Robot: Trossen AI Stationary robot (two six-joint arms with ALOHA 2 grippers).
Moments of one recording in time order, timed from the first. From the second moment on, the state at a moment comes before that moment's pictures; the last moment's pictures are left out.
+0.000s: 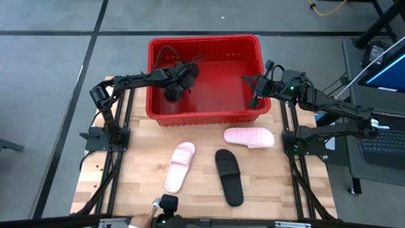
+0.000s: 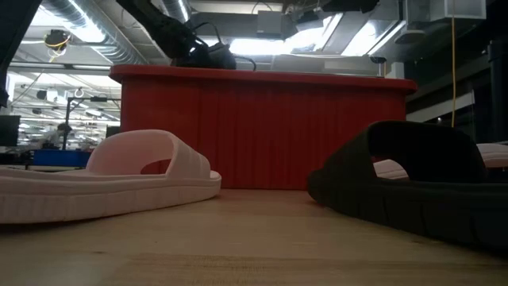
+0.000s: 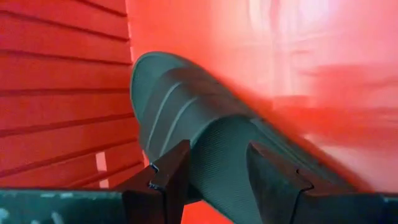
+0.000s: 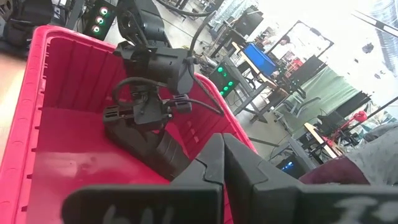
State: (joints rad) left arm 0.64 1.78 1.27 -0.43 -0.36 0.83; right arm -0.30 0.99 1.04 -0.16 0.23 -0.63
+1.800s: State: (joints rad) left arm 0.63 1.84 1.27 -0.44 -0.79 0.87; right arm -0.30 0.99 1.04 -0.18 0.23 -0.61
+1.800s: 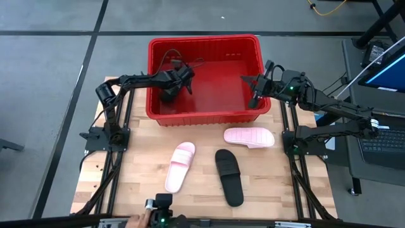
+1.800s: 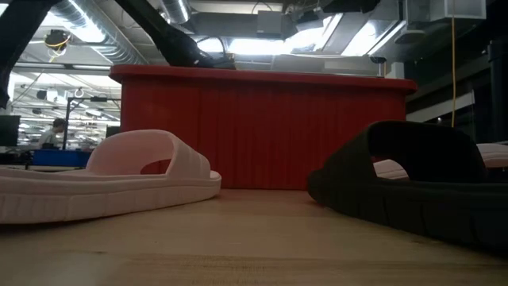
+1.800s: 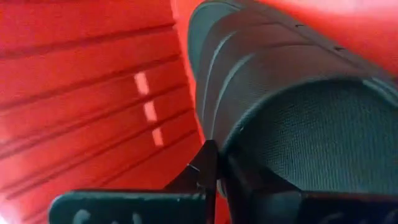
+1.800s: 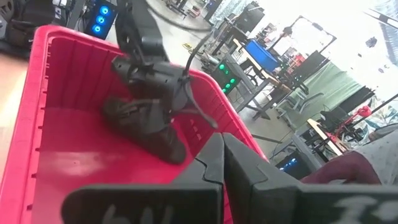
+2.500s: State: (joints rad) left arm 0.62 1.78 1.27 -0.66 -0.80 0.40; right arm -0.30 0.99 1.04 -0.18 0.23 -0.61
